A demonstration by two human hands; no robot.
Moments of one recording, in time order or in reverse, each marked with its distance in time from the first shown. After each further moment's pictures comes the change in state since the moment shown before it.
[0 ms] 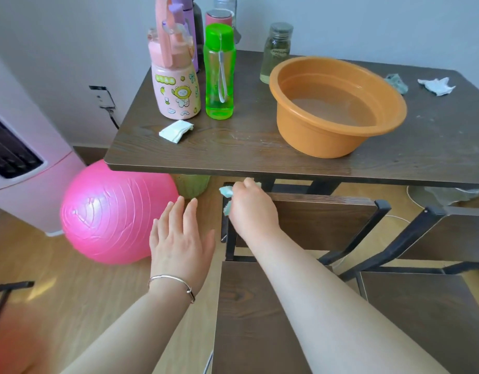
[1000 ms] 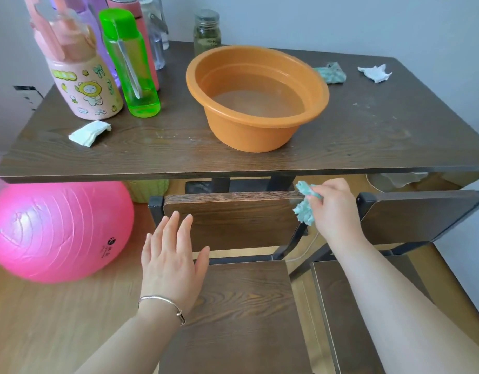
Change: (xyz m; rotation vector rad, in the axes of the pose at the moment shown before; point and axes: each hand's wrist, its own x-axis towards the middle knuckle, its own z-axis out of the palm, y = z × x) left_hand -0.024 0.098 0.069 0.039 -0.045 0.145; right_hand -0.056 0.254 -0.079 0.144 0.216 0.438
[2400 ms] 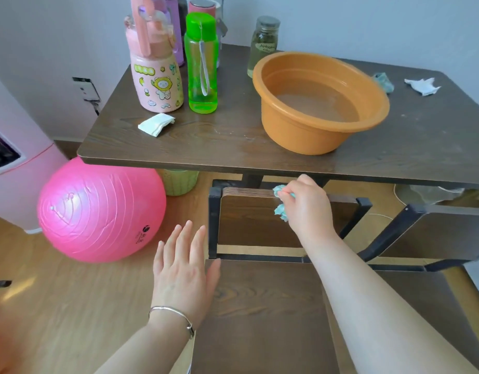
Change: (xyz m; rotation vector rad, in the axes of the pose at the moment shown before) left_hand -0.036 -0.074 -0.027 0.066 -0.044 -0.030; right_hand -0.034 -0.122 0.072 -0.038 0.020 -0.269
